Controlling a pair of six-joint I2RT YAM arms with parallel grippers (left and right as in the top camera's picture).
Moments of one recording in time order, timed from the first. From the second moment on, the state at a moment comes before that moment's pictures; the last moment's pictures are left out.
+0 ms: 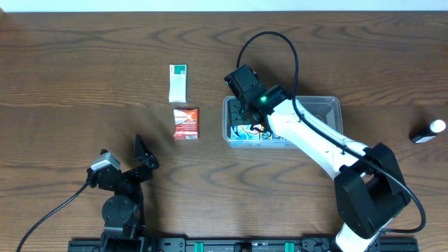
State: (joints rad) left arm -0.11 0.01 0.03 -0.10 -0.35 -0.38; right arm 0.65 1.86 1.38 -0.69 0.08 0.52
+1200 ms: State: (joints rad) left arm -0.11 0.01 0.03 -0.10 -0.35 -0.38; right arm 0.60 1.61 1.38 -0.79 0.11 0.45
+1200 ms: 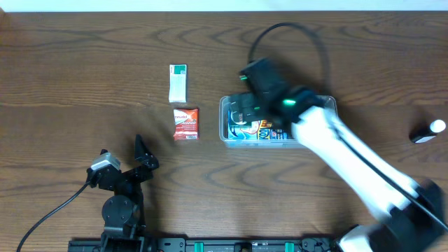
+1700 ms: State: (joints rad) left arm -0.11 0.01 0.03 -0.10 -0.35 -0.38; right arm -0.01 1.15 1.39 -0.99 0.38 0.37
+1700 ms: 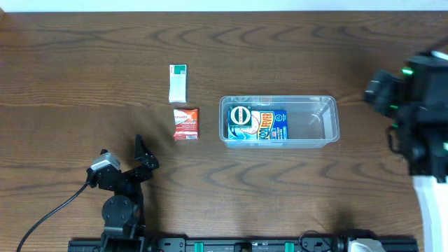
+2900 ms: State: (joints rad) left arm -0.11 0.01 0.03 -0.10 -0.35 -0.38; right arm -0.11 1.10 1.39 -1.01 0.40 0.36
